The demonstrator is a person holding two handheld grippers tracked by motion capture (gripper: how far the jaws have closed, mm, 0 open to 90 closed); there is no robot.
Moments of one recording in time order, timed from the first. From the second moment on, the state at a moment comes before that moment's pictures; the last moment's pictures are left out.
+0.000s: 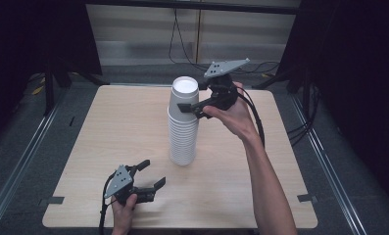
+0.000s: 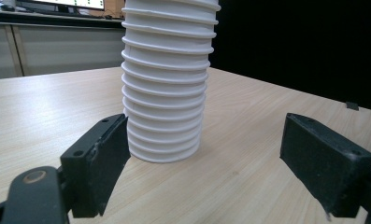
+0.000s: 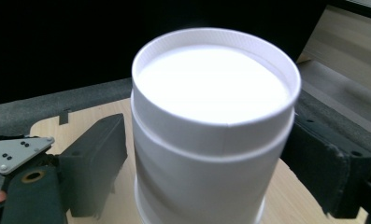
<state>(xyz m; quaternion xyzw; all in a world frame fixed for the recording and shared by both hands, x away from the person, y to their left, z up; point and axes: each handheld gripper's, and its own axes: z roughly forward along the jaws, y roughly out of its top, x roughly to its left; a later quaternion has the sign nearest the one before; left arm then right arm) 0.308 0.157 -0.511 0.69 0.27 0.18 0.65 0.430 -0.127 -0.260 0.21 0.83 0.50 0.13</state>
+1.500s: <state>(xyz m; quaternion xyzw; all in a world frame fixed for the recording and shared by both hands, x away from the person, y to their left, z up) 0.308 0.158 -0.512 0.69 0.27 0.18 0.65 0.434 -0.125 -0.239 0.20 0.82 0.52 0.13</state>
